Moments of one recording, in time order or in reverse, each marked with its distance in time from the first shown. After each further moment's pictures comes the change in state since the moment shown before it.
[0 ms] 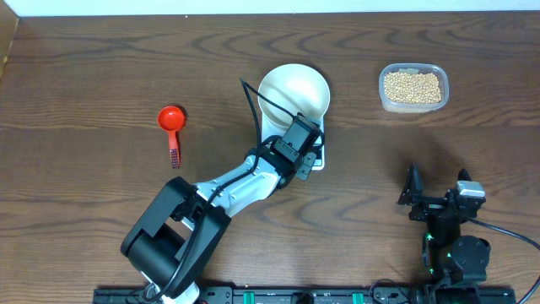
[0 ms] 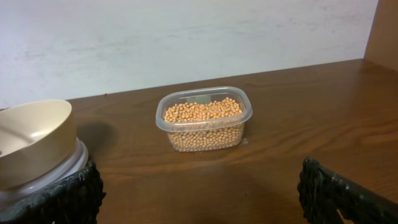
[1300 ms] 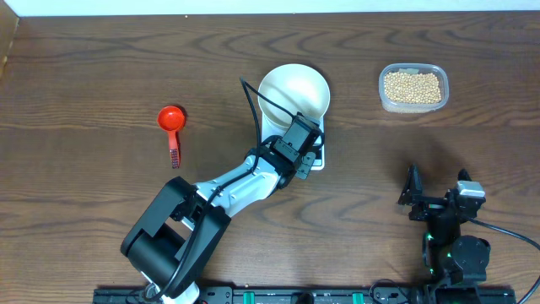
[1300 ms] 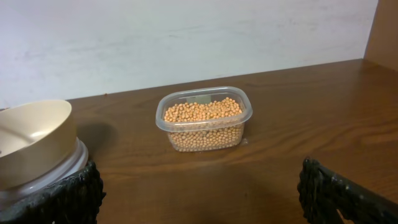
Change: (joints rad) left arm 0.000 0.000 0.000 0.004 -0.014 0.004; right arm 0.000 0.000 0.000 0.000 0.000 0.000
